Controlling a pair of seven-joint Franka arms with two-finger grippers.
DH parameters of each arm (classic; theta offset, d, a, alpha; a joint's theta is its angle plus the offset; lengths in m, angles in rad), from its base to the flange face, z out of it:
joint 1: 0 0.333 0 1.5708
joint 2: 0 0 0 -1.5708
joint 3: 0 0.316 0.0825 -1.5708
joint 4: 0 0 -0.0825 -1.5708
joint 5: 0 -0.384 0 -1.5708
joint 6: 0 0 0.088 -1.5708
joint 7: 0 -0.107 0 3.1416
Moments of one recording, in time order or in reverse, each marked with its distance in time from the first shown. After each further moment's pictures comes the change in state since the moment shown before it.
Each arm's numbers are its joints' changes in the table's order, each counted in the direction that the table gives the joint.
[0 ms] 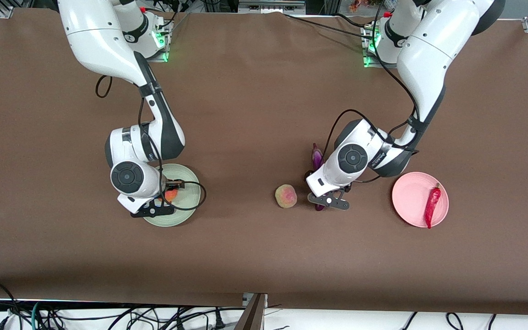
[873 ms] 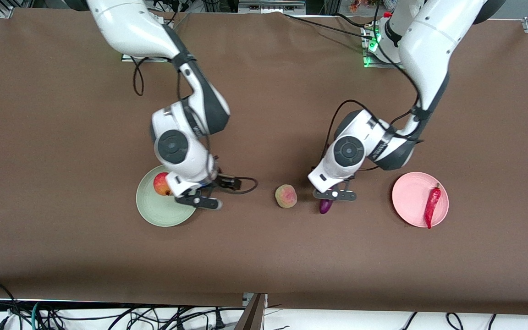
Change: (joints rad) left arm -0.003 0.120 0.016 -0.003 -0.004 -0.210 0.159; right arm 0.165 -0.033 0.090 -0.159 -0.133 0.180 -0.479
